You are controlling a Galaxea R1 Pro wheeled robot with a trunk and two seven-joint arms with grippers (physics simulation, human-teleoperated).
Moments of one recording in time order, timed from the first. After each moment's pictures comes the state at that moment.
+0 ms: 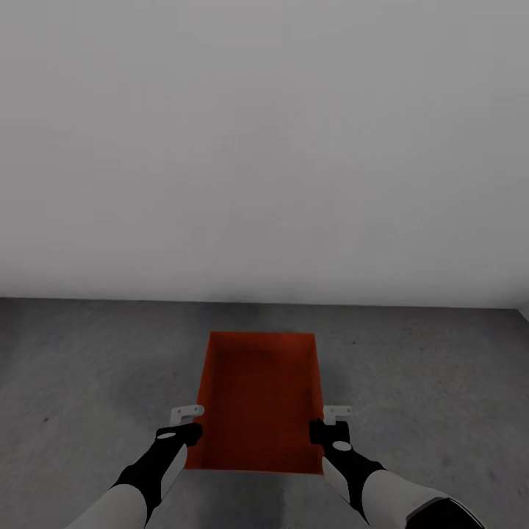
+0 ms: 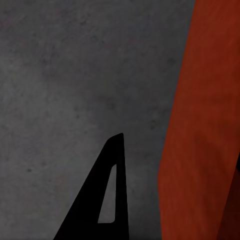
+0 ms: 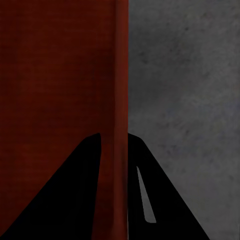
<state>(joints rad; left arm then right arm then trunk) -0.60 -0.08 0.07 -0.40 0.01 0.17 0.25 -0.72 0.13 0.33 -0.08 -0.28 -0.19 -0.23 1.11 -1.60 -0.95</state>
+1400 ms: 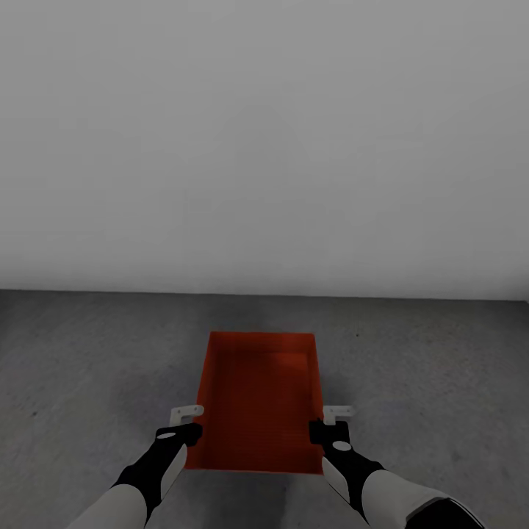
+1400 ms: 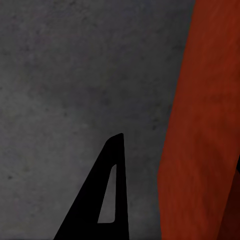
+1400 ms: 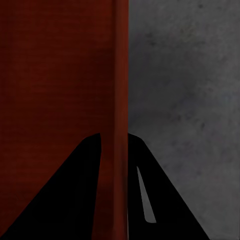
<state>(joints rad) -0.60 -0.08 0.07 -0.40 0.01 0.17 0.25 -0.72 0.13 0.33 -0.08 -0.28 -0.19 -0.23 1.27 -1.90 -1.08</state>
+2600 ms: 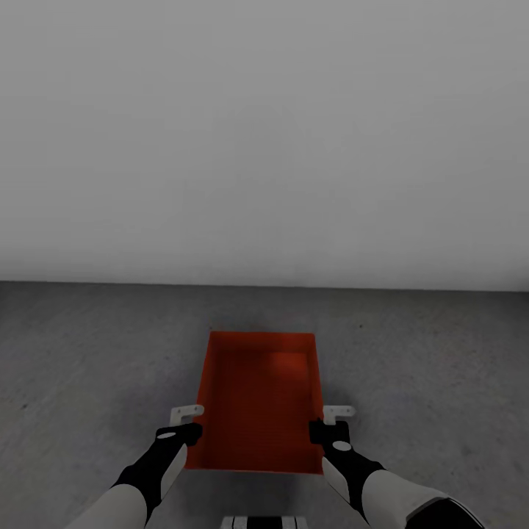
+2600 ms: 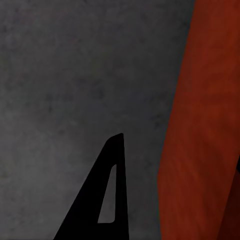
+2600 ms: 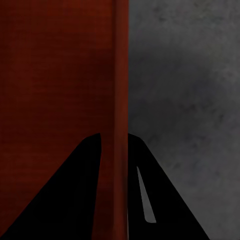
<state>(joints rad) -0.60 -0.08 0.07 -0.41 0.01 0.17 0.25 -0.72 0.13 0.33 -0.08 -0.28 -0.19 -0.23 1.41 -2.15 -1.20</state>
